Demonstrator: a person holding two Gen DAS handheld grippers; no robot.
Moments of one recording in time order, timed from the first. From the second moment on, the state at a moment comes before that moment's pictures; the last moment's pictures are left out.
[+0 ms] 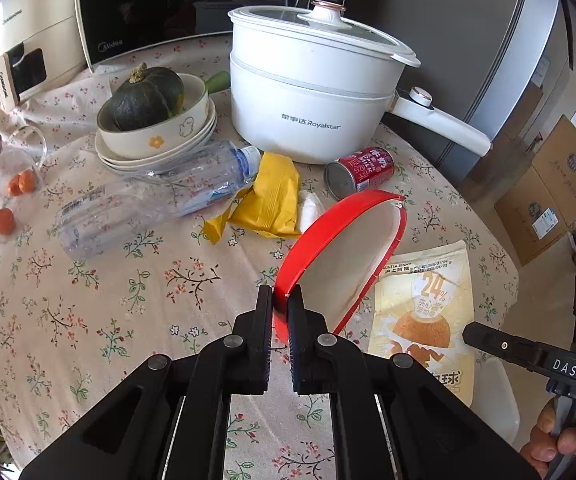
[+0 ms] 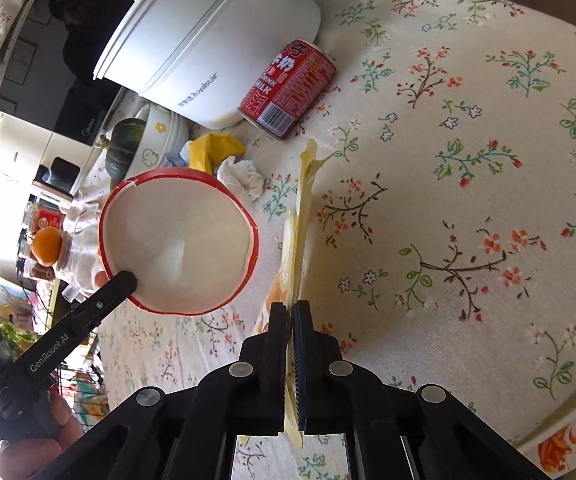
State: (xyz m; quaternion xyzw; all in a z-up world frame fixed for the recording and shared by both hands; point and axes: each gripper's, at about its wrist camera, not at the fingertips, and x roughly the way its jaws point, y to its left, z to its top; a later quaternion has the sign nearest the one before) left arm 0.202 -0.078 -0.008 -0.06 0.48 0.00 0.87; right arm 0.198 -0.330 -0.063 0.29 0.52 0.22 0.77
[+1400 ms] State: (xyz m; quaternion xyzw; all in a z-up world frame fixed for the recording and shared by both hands) left arm 0.099 -0.215 -0.005 -0.03 0.52 -0.19 0.83; right arm 0.045 -0.465 -0.047 0.21 0.57 0.12 0.79
